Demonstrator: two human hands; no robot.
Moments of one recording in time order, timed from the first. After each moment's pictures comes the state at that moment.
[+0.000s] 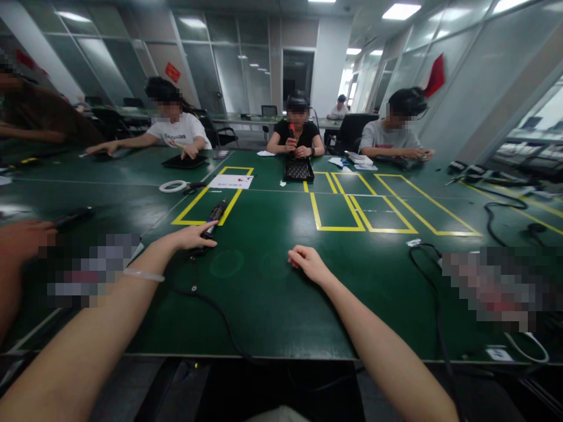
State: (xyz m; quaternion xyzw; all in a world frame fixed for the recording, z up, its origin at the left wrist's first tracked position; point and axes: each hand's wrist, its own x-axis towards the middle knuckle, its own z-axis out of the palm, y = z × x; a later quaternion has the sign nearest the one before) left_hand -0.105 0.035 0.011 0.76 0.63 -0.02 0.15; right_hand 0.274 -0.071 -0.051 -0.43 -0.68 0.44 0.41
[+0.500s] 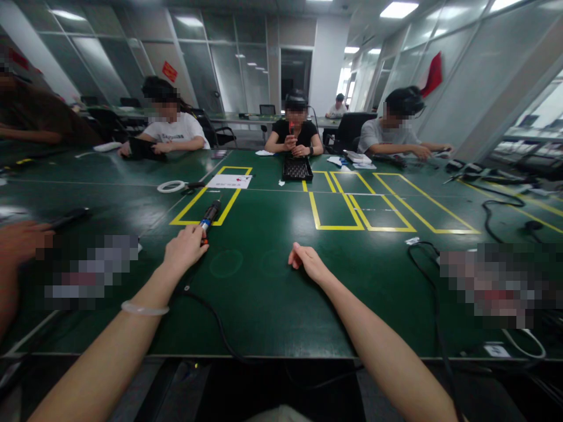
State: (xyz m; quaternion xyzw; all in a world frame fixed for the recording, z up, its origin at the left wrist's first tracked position) left_hand -0.077 -0.023 0.004 0.71 0.70 0.00 -0.07; right_hand 0.273 -0.070 -0.050 -0.41 -0.64 0.49 0.42
